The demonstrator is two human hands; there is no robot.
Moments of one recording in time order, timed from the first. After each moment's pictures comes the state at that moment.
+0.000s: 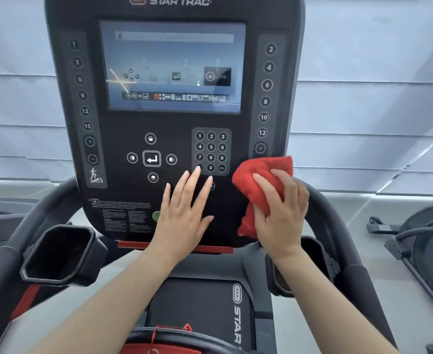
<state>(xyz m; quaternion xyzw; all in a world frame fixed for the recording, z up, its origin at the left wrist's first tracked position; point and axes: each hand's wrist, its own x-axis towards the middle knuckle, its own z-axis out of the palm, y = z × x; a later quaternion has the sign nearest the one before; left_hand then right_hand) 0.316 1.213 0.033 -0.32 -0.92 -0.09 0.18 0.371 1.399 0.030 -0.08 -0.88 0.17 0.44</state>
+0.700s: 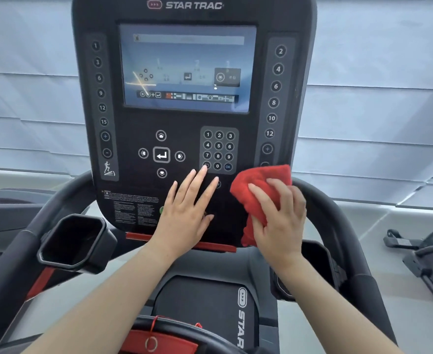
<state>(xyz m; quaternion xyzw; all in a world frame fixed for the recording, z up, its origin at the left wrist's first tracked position) 0.317 1.212 0.034 -0.33 -0.93 -0.08 0.16 0.379 1.401 0.022 -0.03 -0.90 0.17 0.41</state>
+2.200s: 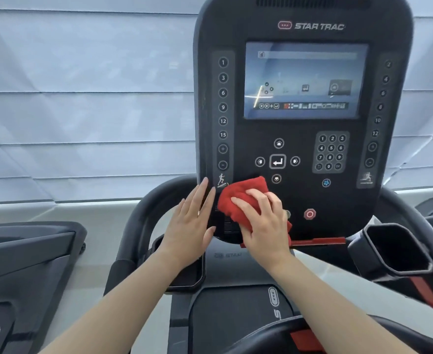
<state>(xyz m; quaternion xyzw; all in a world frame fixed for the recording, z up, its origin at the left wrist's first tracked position) 0.232 0.983 0.020 -0.40 -0.90 -0.13 0.12 0.309 1.150 0.014 -0.06 -0.94 0.11 0.32</state>
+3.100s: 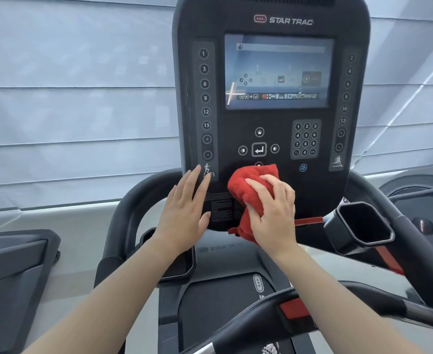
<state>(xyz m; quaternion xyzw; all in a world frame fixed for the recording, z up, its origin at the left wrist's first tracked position) 0.238 0.987 0.041 -0.43 -0.88 -0.14 0.12 0.340 1.153 0.041 -0.18 -0.91 0.17 0.34</state>
